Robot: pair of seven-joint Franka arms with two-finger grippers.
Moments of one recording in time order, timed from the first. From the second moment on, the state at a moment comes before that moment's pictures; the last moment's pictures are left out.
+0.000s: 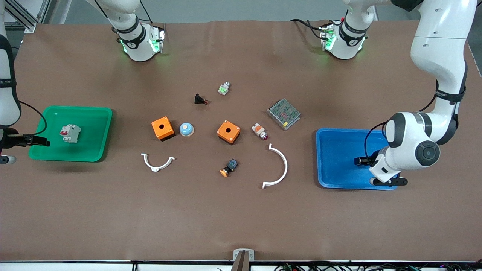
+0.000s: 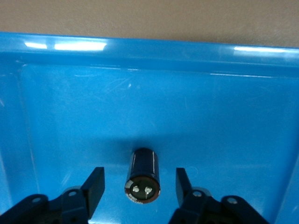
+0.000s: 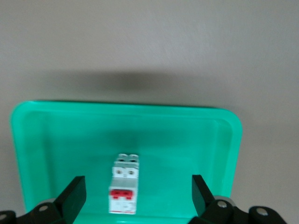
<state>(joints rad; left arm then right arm) 0.06 0.62 -0.10 -1.74 0.04 2.19 -0.05 -0.42 0.48 -0.06 -1.72 -0.04 2.05 -0.46</state>
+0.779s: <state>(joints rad) 0.06 0.63 -0.10 -1.74 0.04 2.20 -0.05 -0.45 0.53 -0.05 -1.81 -0.04 2.06 -0.48</state>
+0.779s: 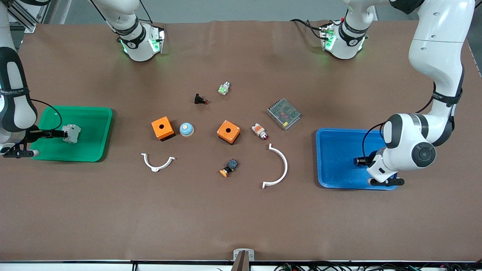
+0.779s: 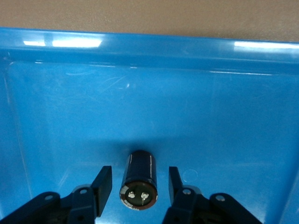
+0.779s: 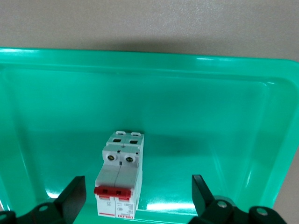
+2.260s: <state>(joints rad) 0.05 0.51 -0.22 -1.70 0.04 2.13 -0.25 -0.44 0.53 -0.04 -1.80 -0.04 1.98 -0.47</state>
